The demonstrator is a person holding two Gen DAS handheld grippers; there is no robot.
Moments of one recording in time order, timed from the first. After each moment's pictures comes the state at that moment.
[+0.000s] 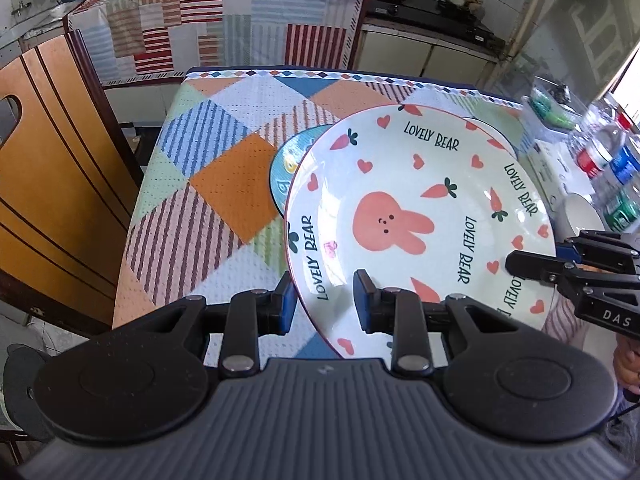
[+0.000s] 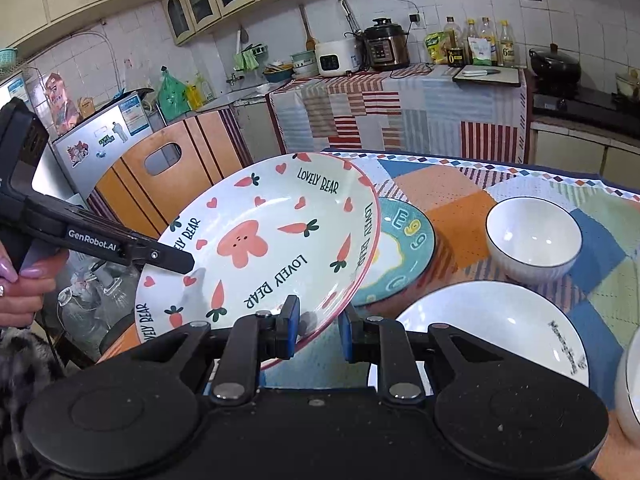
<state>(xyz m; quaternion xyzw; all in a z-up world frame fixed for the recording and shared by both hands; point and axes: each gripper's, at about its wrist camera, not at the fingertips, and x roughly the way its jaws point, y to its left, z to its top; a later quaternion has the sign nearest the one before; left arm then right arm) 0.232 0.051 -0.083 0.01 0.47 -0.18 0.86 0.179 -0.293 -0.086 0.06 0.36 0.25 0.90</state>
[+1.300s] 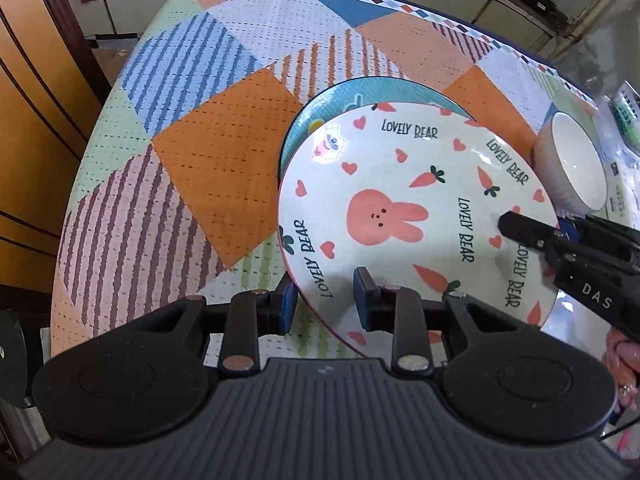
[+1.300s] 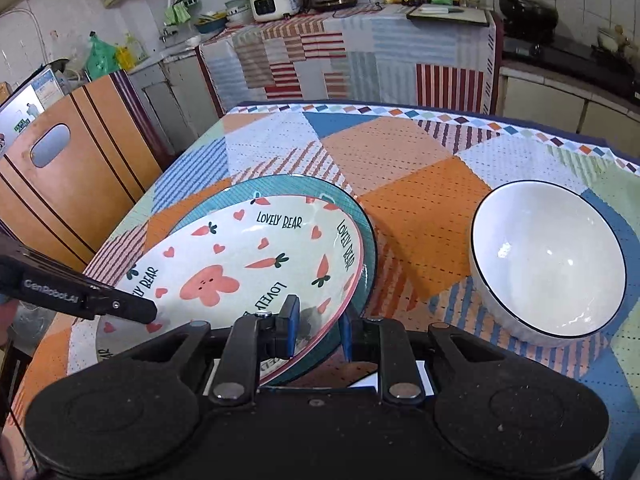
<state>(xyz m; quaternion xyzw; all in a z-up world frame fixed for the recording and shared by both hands) 0.357 0.029 -0.180 -0.04 0.59 -0.14 0.80 0.316 -0.282 -0.153 0.05 0.44 0.17 0.88</state>
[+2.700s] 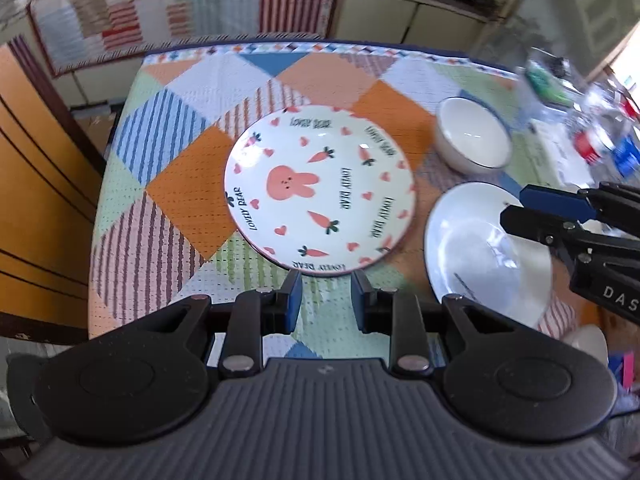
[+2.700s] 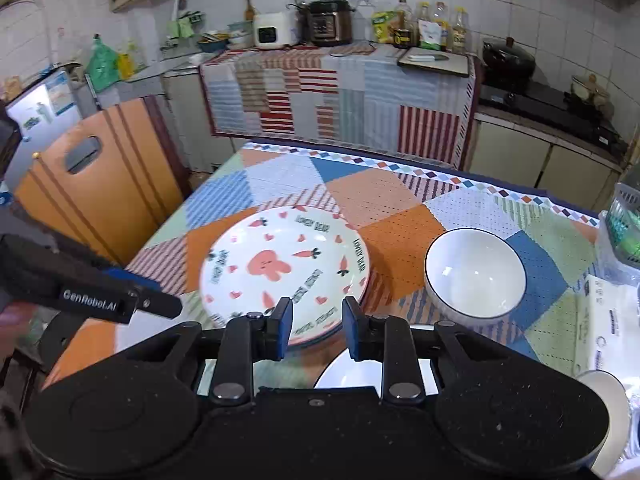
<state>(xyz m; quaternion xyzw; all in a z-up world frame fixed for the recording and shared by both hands) 0.274 0.007 -0.079 0.04 0.52 -0.21 0.82 0.225 -0.278 -0.038 0.00 0.41 0.15 0.90</state>
